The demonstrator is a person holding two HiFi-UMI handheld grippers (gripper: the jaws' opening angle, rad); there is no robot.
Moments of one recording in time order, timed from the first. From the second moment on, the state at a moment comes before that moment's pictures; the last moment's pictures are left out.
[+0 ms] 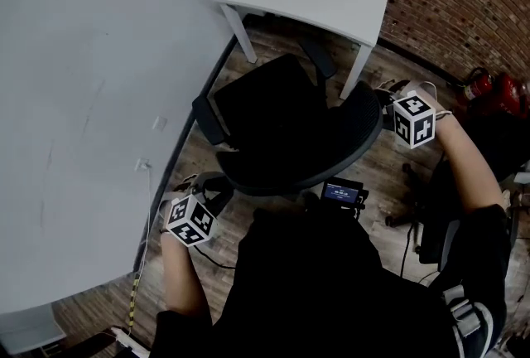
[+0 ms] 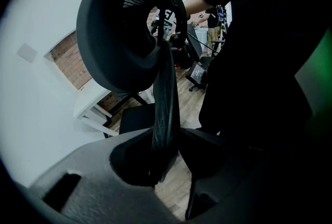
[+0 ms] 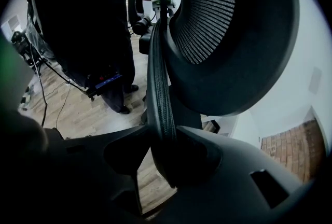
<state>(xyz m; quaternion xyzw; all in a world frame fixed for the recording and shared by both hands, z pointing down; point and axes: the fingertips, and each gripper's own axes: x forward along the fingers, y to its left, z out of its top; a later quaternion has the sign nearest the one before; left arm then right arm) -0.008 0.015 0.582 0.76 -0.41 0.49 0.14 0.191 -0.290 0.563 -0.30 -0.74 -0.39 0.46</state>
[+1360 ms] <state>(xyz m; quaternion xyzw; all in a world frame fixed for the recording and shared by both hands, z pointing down) -0.145 0.045 0.591 0.81 -0.32 0.49 0.06 0.151 -0.160 0.567 -0.15 -0.79 -0.32 0.51</state>
